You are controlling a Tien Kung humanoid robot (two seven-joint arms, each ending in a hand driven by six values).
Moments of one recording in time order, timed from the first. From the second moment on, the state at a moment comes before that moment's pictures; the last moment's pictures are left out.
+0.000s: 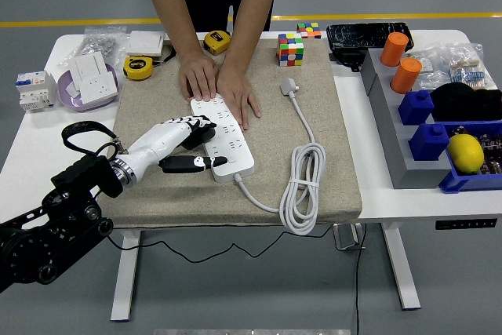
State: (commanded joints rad) left arm -0.48 0.34 -0.74 -1.18 1.85 0.12 -0.02; right arm 0.05 -0.14 1.42 0.18 -1.27 -0.02 -0.04
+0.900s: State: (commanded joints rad) left arm -0.50 0.31 -0.70 -1.14 1.87 0.11 -0.02; right arm 0.05 -0.14 1.42 0.18 -1.28 -0.02 -0.04
